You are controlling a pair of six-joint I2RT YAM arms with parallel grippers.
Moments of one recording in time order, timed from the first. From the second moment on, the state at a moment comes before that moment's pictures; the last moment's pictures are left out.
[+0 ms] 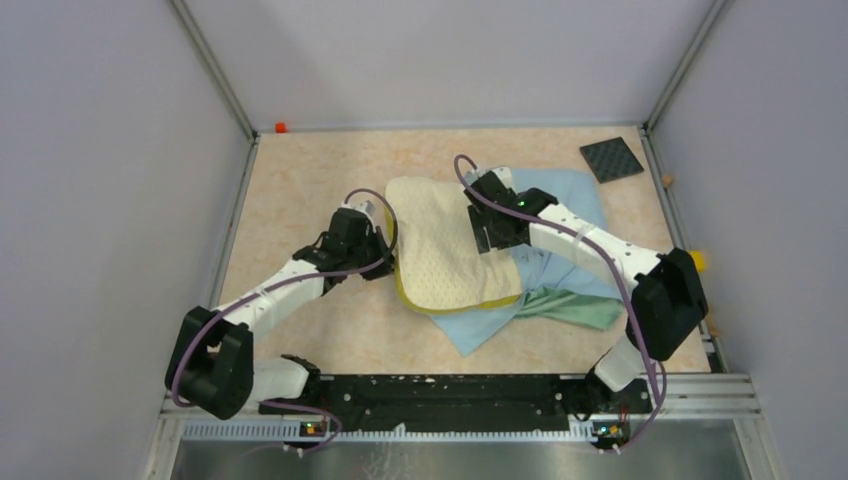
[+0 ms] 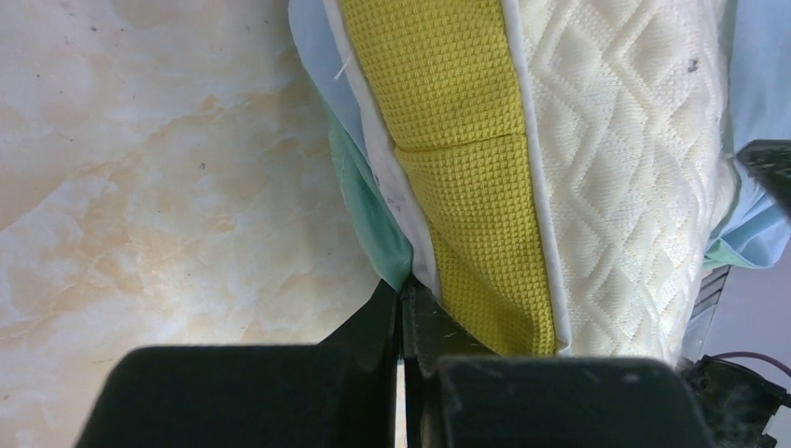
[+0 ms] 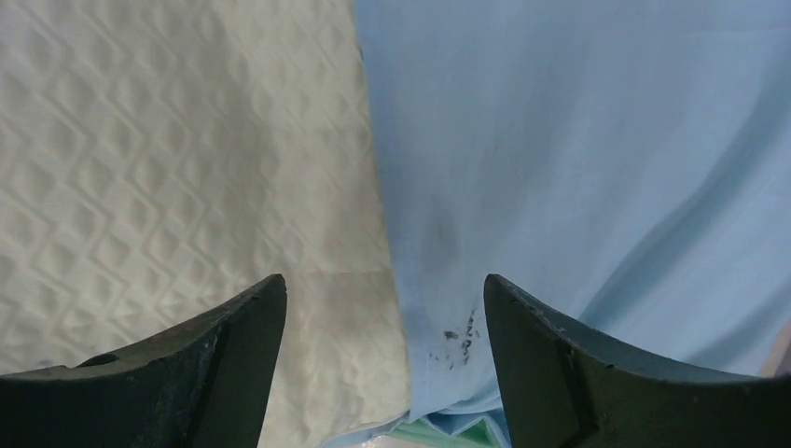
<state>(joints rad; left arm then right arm) -0.43 1.28 0.72 -0.24 0.25 -0.73 0.73 1.59 1.36 -0.84 0.44 0.40</state>
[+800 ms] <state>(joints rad) -0.43 1.26 0.72 -0.23 0.25 -0.74 0.70 1.68 1.27 -0.77 0.55 0.36</state>
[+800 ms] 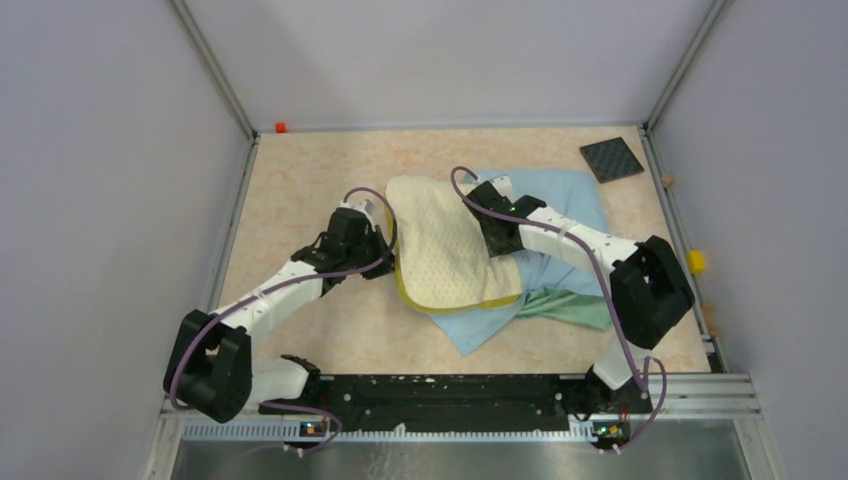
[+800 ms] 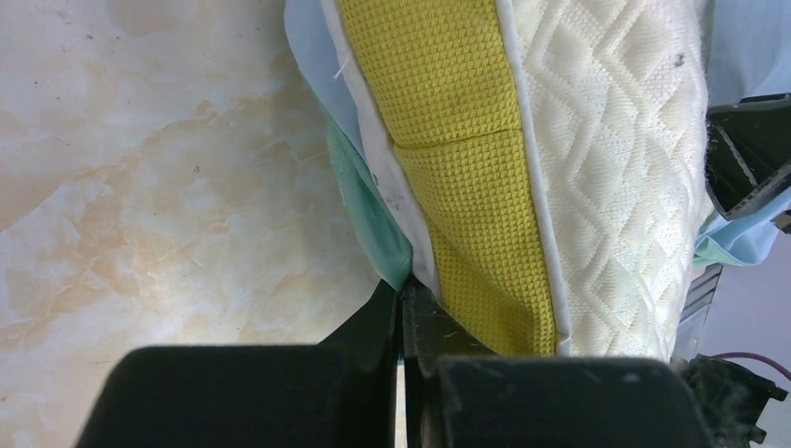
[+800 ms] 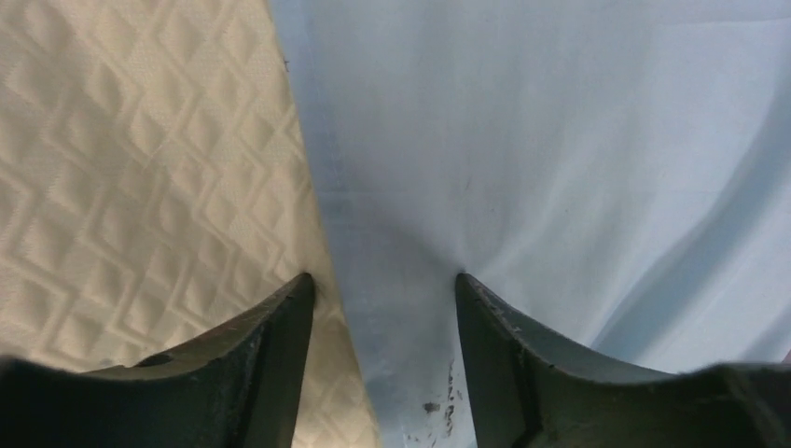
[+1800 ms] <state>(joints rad) -0.43 1.21 1.42 -0.34 0.26 -0.61 0.63 1.59 2.01 -1.00 0.34 0.36</state>
